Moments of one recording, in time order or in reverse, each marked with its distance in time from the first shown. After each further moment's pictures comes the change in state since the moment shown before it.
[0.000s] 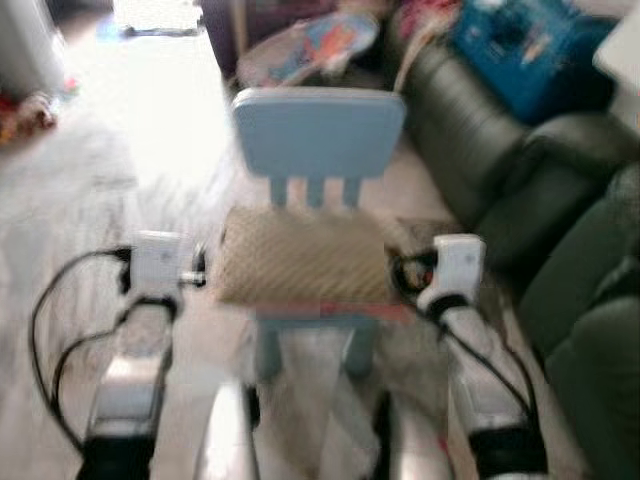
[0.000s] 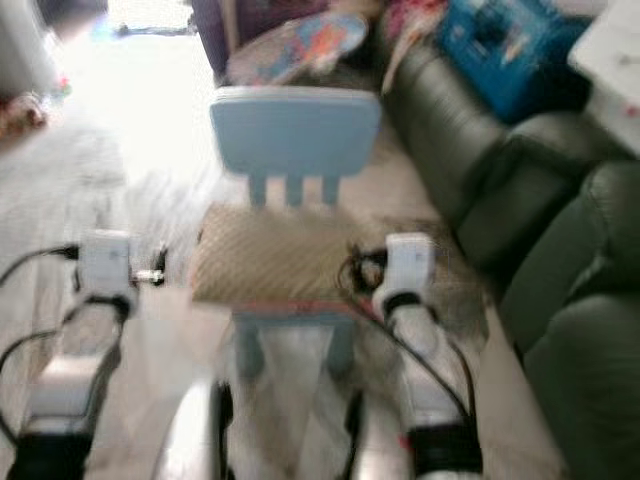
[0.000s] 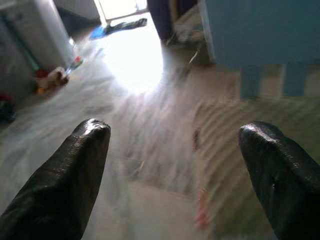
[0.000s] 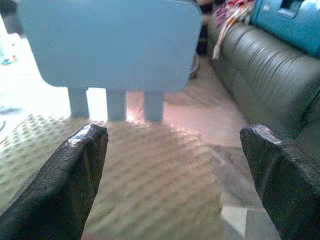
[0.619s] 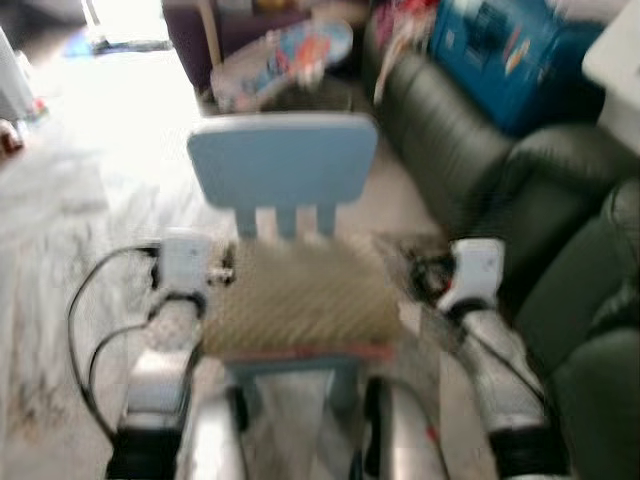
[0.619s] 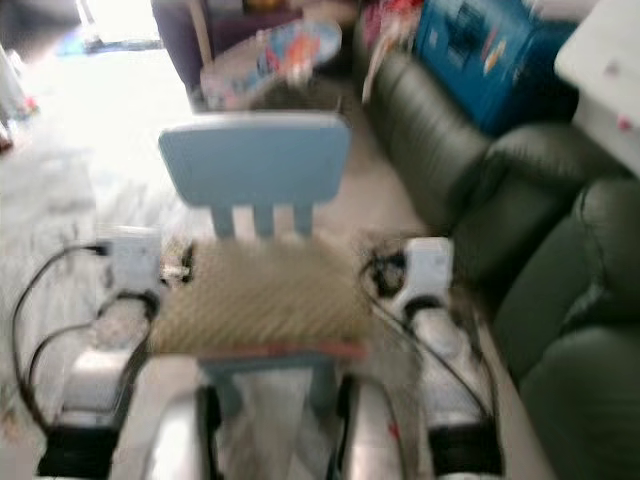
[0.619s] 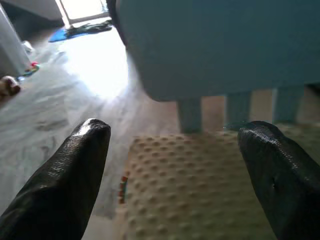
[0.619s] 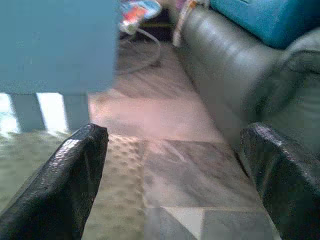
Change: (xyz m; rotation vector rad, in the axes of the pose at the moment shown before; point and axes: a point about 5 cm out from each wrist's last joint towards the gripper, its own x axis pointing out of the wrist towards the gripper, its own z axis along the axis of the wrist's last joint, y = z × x) left arm 0.001 -0.023 -0.001 -0.020 0.016 -0.039; right arm -0.004 -0.023 -0.010 -0.015 0.081 -0.064
